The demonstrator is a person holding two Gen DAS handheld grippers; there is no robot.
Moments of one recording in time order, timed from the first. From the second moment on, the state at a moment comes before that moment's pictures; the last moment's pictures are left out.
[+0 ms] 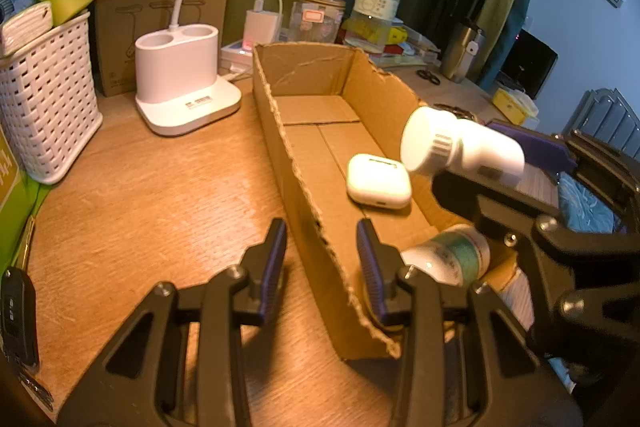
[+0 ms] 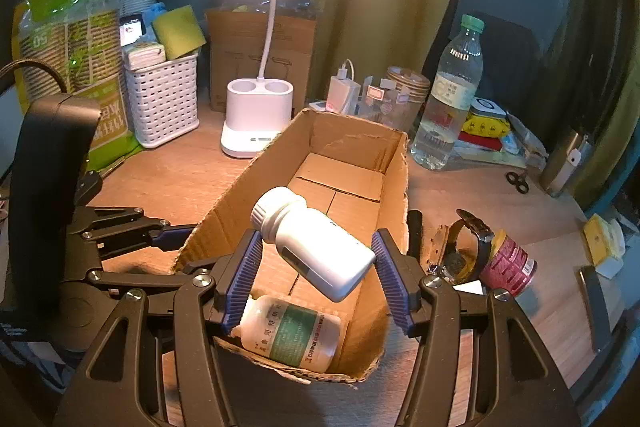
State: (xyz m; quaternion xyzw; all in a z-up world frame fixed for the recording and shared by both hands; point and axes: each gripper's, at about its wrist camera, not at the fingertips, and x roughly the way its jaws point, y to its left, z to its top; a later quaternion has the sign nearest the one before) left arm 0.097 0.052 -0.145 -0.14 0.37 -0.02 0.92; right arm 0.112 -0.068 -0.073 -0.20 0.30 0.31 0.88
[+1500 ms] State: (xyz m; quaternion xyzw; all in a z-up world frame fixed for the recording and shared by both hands) left arm 0.099 0.052 -0.145 -0.14 0.37 -0.02 0.92; right arm 0.138 -0.122 -0.068 -0.14 0.32 0.27 0.90
